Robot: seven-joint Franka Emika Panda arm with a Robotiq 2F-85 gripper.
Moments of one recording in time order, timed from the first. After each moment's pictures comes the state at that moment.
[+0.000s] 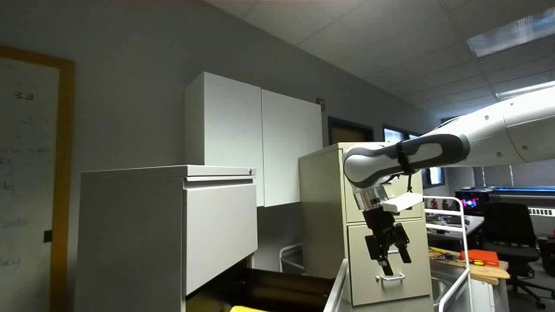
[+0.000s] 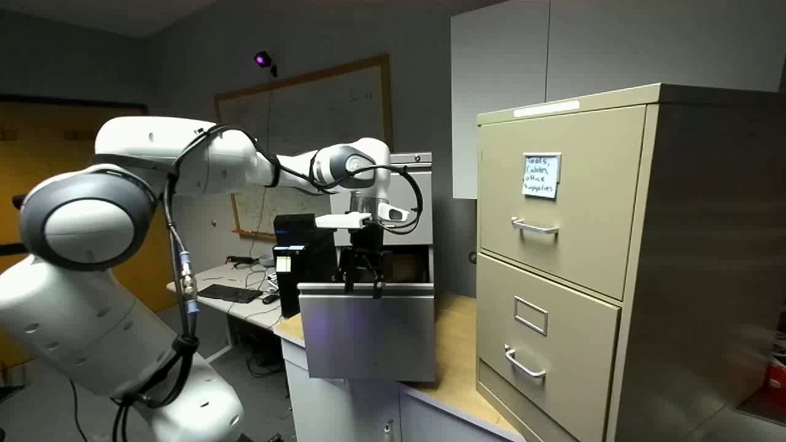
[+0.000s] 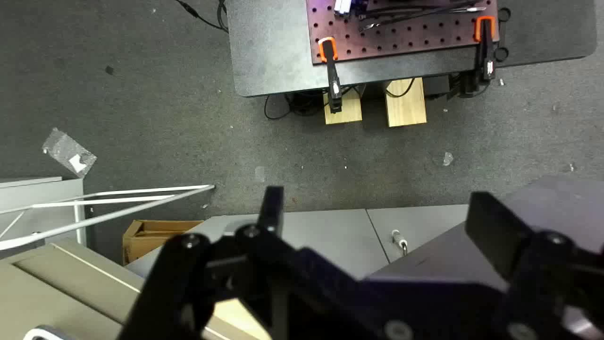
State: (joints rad) arm -0.12 -0.44 -0.09 -2.13 -0.17 1.41 -0.07
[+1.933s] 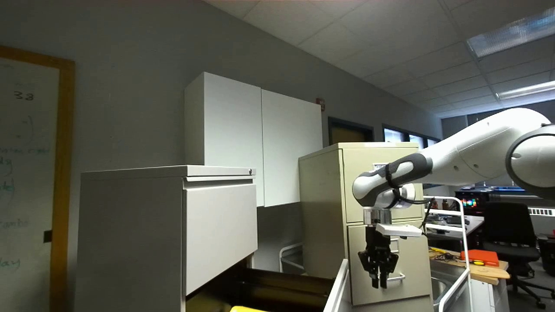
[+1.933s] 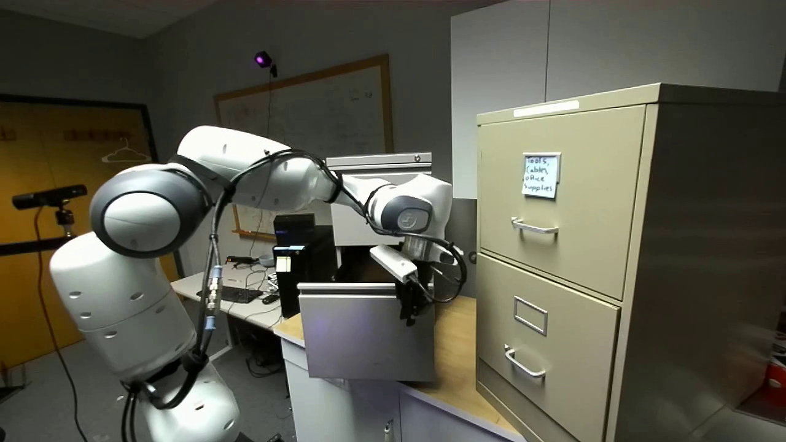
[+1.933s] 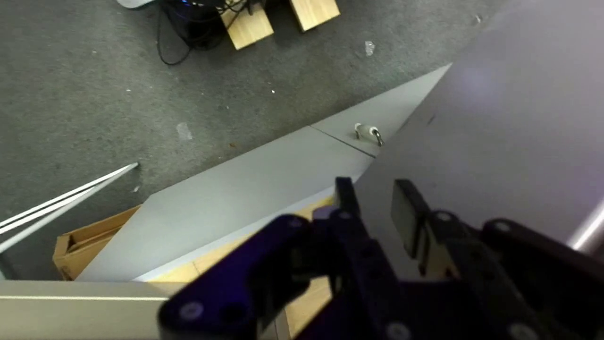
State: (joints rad) arm -0.20 -0.22 -0.27 -2.14 0.10 1.79 -0.06
